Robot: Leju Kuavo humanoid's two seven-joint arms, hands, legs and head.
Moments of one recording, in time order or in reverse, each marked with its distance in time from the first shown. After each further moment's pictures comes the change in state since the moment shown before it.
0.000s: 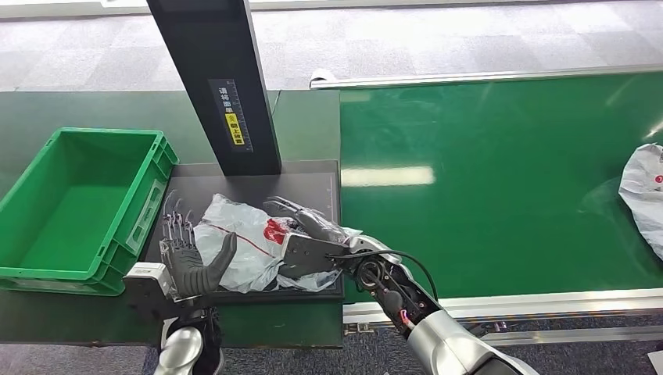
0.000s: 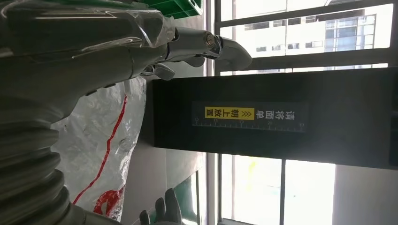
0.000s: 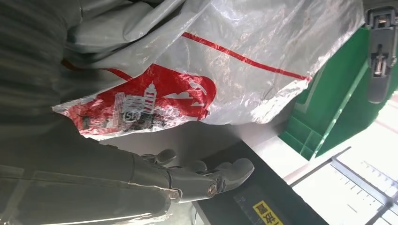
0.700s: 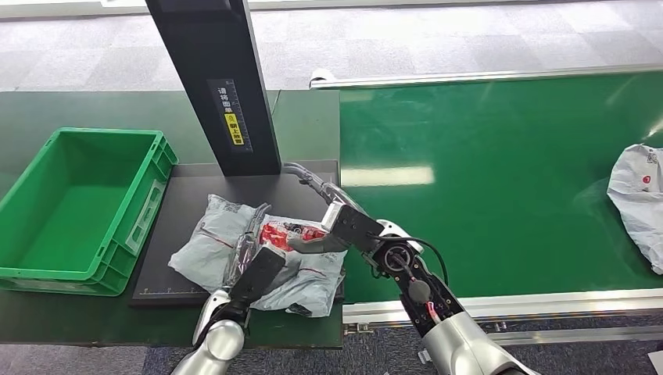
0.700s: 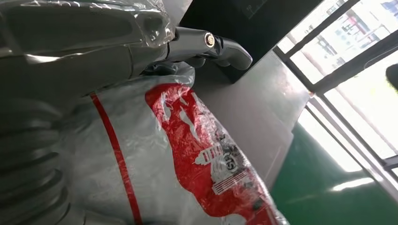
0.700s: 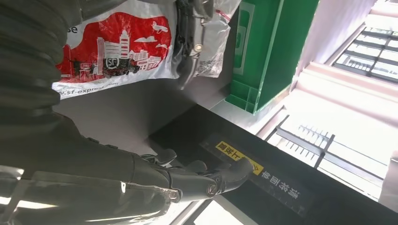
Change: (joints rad) left arm -0.143 0.020 -0.104 0.299 -0.638 -0.085 0.402; right arm 0.047 -0.046 -0.142 -0.216 -0.147 0.128 -0.046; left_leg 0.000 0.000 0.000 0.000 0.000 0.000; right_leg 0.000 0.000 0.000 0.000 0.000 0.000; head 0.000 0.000
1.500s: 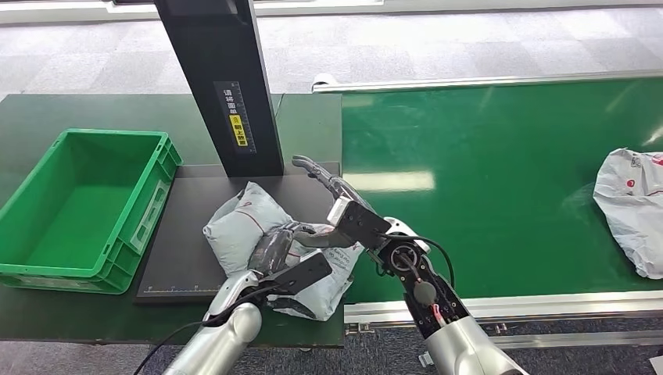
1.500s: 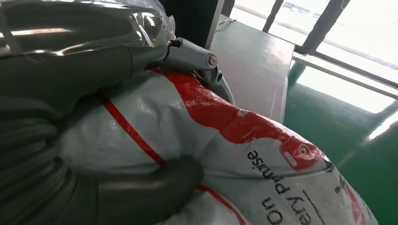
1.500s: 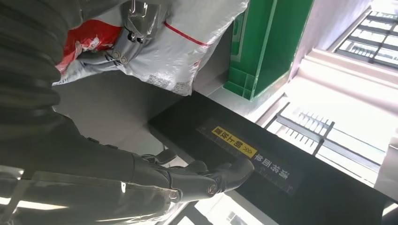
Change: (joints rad) left arm -0.148 -0.021 -0.035 0.213 -0.310 -0.164 0.068; right arm 0.032 0.001 -0.062 -0.076 0.043 0.004 0.038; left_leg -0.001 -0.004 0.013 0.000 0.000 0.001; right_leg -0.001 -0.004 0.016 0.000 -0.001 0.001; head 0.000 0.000
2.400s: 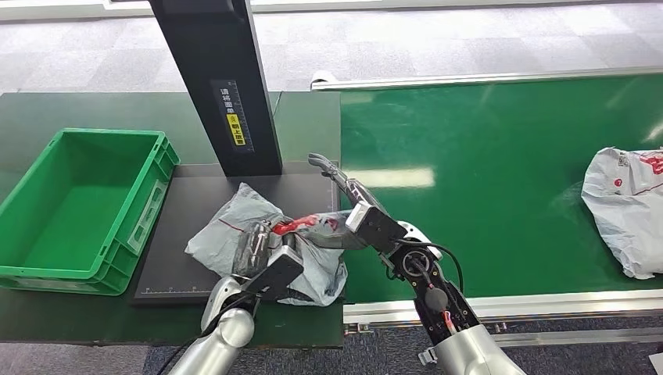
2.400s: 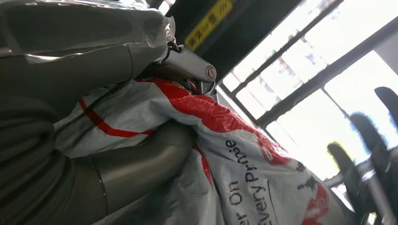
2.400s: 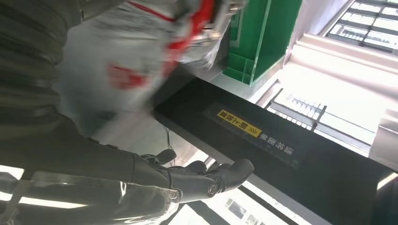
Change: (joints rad) left arm 0.093 0.000 0.053 -0.209 0.289 0.296 -0.294; right arm 0.047 -0.039 -0.033 -0.067 -0.026 -0.017 -0.047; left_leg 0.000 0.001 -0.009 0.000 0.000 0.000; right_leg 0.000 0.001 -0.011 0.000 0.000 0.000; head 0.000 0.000
